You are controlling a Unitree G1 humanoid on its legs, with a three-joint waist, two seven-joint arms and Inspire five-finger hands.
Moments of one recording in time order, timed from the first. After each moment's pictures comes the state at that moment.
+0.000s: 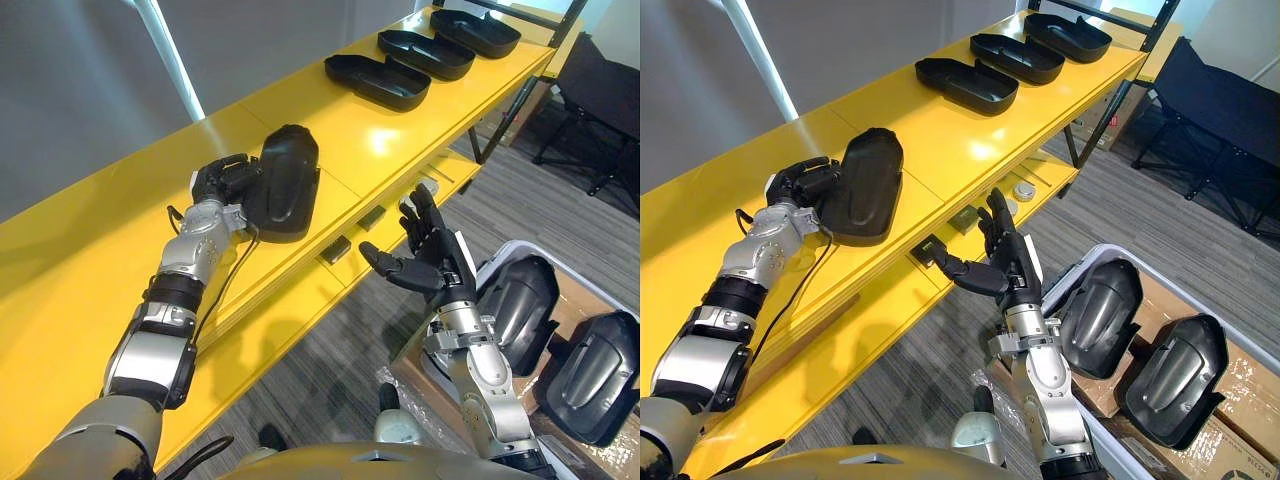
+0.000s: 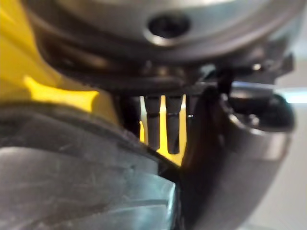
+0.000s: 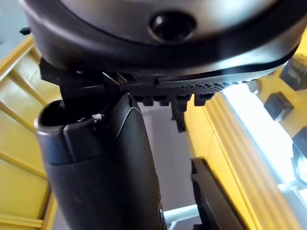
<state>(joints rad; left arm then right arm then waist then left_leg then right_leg) -0.71 0.36 -0.08 0.65 -0.59 0.24 0.35 0.17 -0.19 0.15 -0.14 0.32 -0.25 0.05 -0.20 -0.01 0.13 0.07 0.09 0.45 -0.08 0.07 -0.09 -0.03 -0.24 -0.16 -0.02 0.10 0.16</state>
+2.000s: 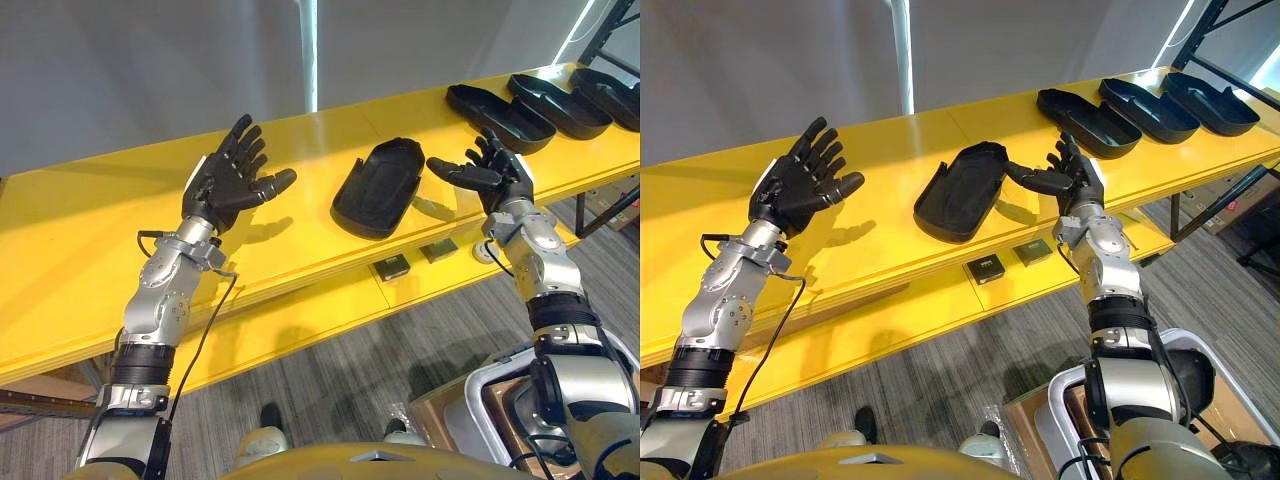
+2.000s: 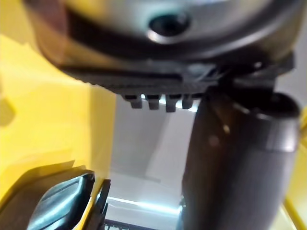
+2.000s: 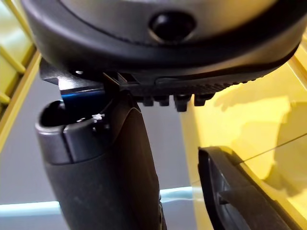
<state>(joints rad) -0.30 0.41 0.05 0.10 -0.67 0.06 -0.32 -0.62 -0.51 -0.07 0.65 0.46 0.04 0.13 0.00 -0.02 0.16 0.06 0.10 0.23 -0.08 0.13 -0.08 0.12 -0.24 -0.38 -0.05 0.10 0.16</state>
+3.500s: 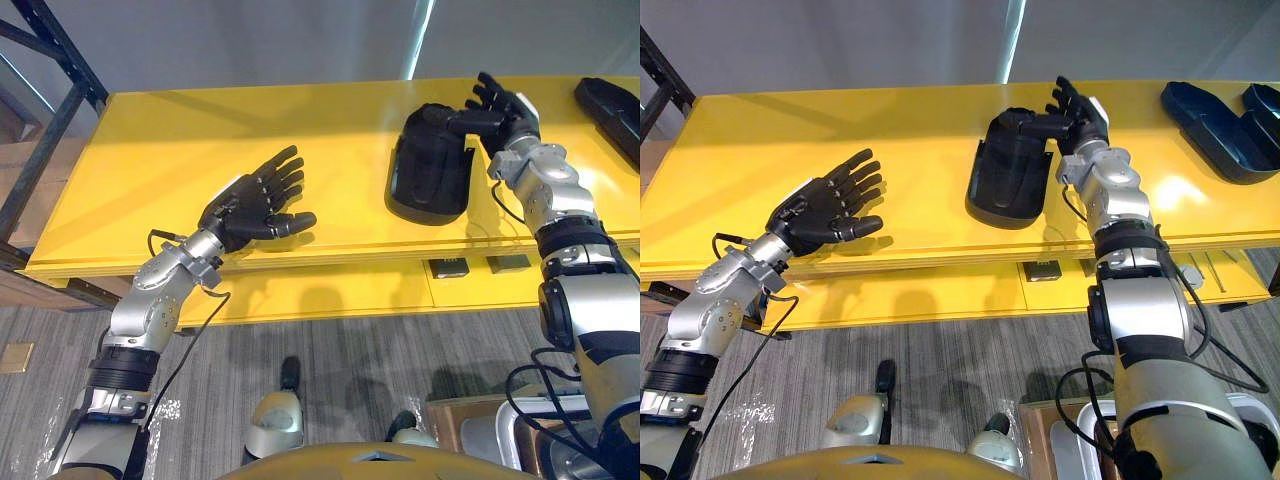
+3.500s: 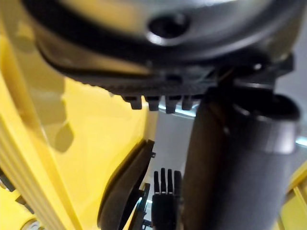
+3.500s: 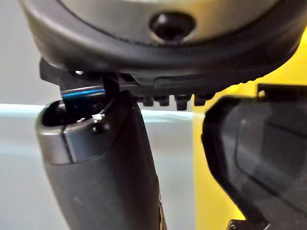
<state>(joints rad) -0.28 0.53 -0.04 0.10 -0.71 0.14 -0.55 -1.07 -0.57 0.07 1.02 0.45 -0.02 0.15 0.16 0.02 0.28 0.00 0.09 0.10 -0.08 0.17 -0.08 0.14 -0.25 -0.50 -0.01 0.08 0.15</state>
